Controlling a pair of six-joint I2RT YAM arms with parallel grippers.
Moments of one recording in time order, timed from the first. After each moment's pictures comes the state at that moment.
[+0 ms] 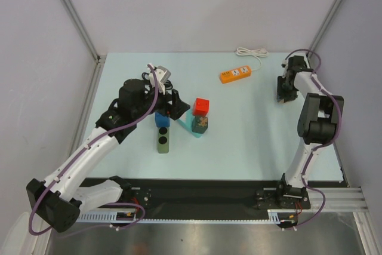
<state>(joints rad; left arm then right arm) -0.55 1.06 1.03 -0.30 0.30 -0.19 -0.15 1.99 1.55 -0.67 0.02 -0.04</state>
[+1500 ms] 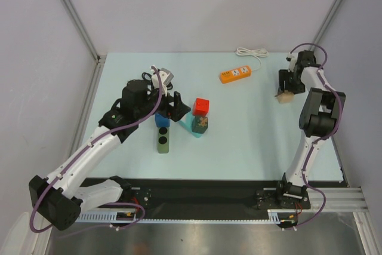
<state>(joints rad) -0.55 1.08 1.01 -0.29 0.31 -0.16 -0.21 2.13 1.73 -0.67 -0.10 -0.19</state>
